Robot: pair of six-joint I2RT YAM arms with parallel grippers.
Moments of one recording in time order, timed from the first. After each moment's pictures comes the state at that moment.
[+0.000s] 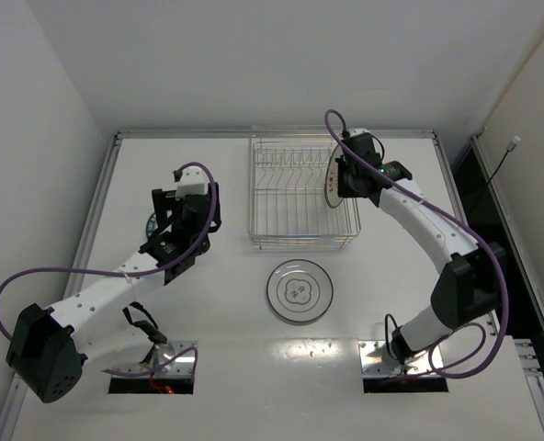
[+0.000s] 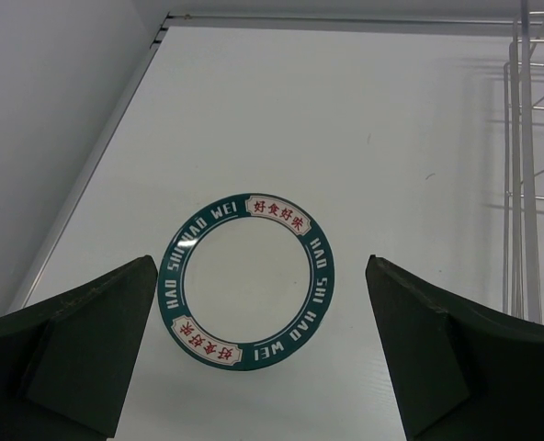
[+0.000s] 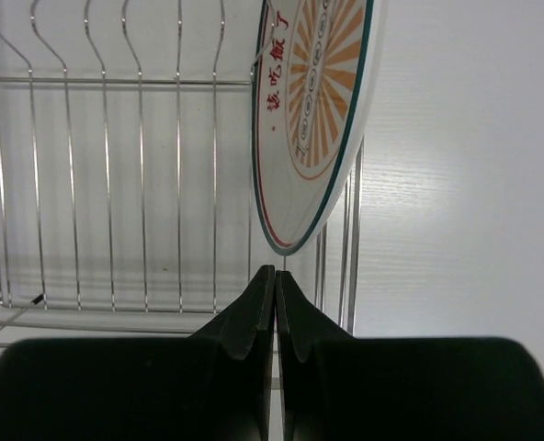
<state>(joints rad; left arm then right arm) -0.62 1.09 0.76 -0.02 -0.91 -0.17 0.38 1.56 1.33 -0.59 0.24 0.27</state>
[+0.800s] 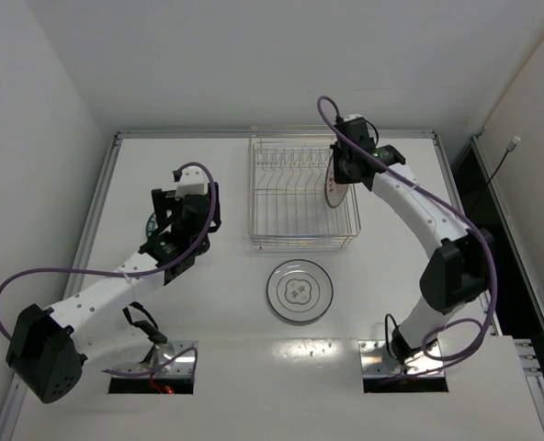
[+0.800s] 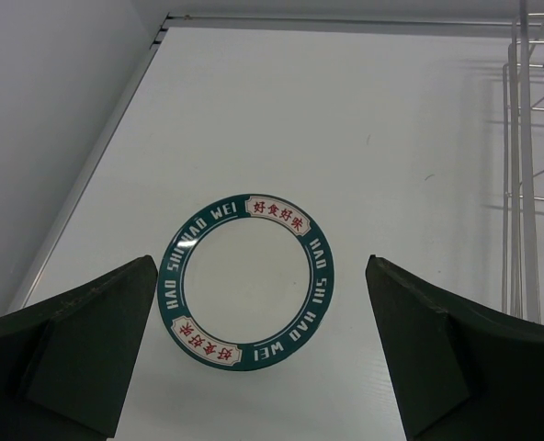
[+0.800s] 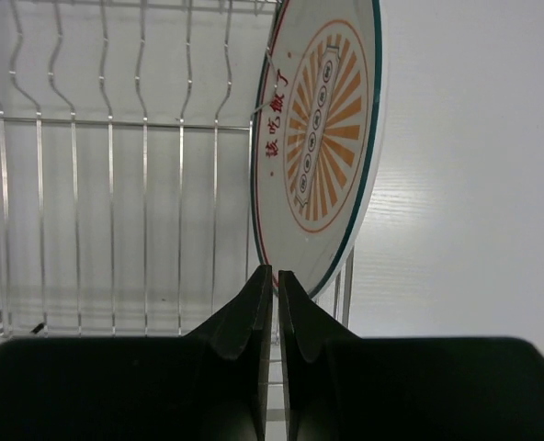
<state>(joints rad) -0.62 1.09 0.76 -0.02 -0.91 -0.17 0.38 1.70 1.51 -0.65 0.30 0.22</state>
